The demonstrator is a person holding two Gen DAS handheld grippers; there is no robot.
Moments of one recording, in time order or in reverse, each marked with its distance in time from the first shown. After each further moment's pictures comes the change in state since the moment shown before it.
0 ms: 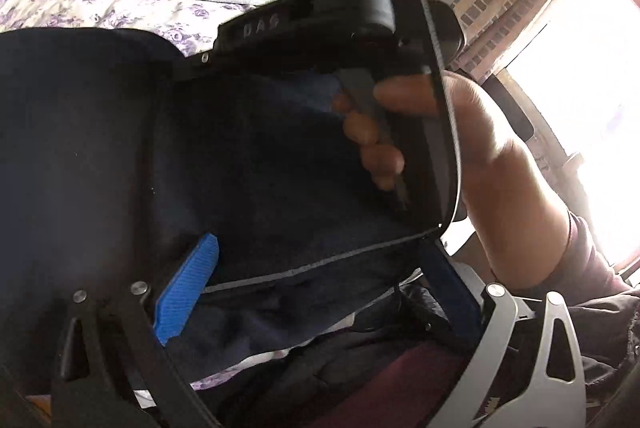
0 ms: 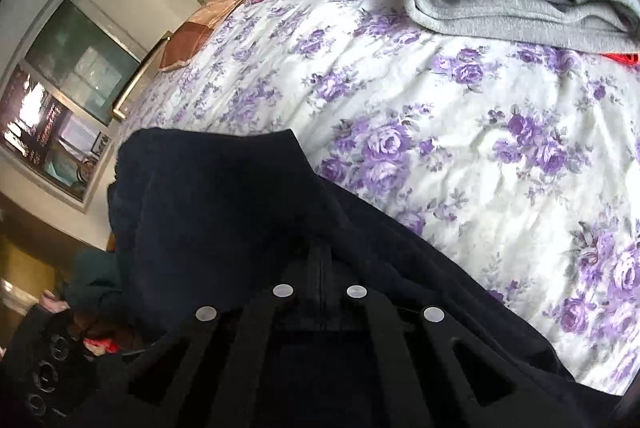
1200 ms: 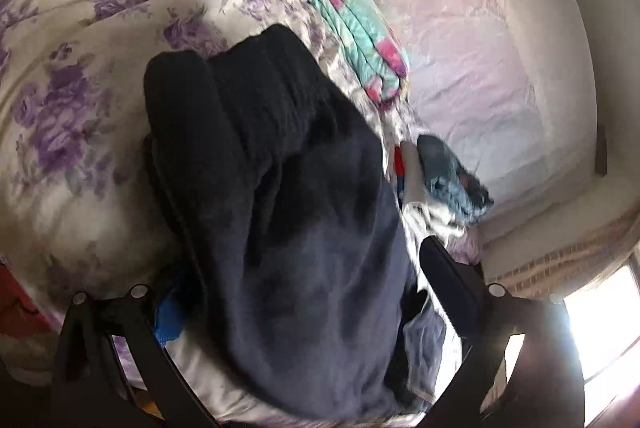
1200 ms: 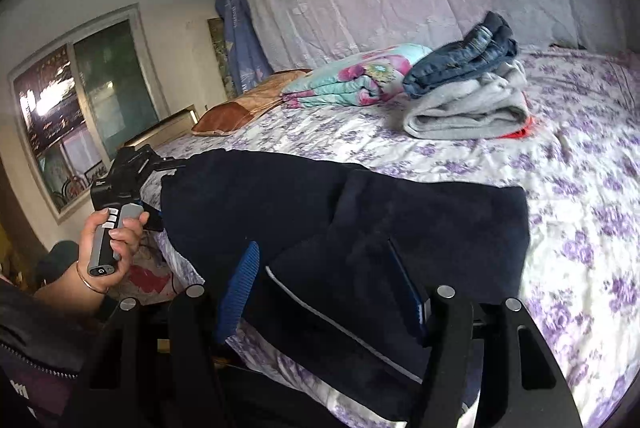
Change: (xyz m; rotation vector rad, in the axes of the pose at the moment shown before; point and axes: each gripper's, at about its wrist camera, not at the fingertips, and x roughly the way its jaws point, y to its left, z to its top) left arm -0.199 0.234 -0.055 -0.758 -0.575 0.074; right arm -0.125 0.065 -0.171 -0.155 -0.519 -0.135
